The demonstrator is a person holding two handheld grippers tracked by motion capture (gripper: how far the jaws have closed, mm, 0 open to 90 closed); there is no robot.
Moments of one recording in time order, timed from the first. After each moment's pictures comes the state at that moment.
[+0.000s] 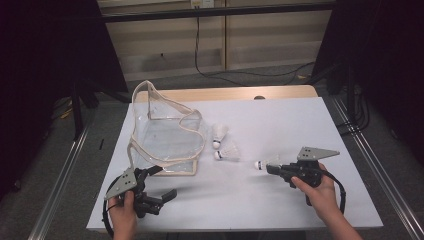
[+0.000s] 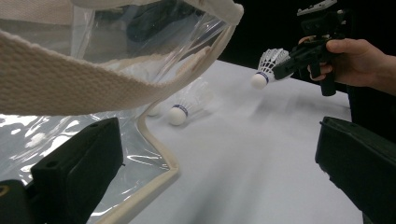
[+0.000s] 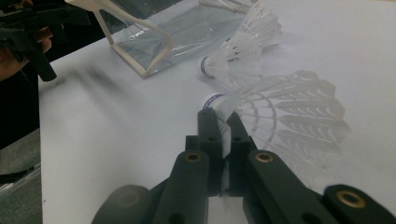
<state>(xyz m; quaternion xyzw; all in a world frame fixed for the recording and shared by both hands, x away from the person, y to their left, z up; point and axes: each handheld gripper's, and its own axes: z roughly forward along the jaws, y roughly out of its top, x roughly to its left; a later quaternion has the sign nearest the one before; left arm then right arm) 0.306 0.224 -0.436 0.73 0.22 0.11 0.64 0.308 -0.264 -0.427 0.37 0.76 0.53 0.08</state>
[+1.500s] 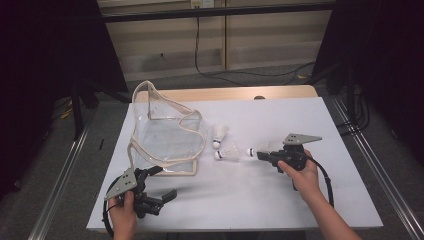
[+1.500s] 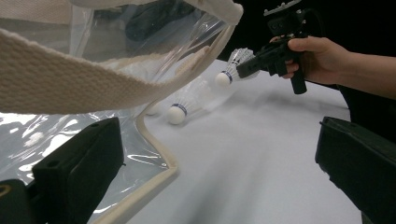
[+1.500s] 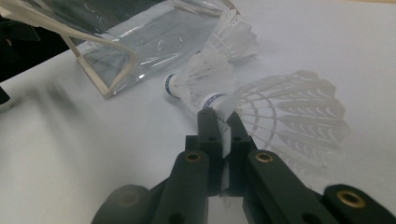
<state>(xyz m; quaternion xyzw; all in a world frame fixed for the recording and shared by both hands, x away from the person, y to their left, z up) 0.306 0.224 -0.437 0.73 0.22 0.10 0.64 0.356 -0.246 -0.437 0.39 0.75 0.52 0.09</state>
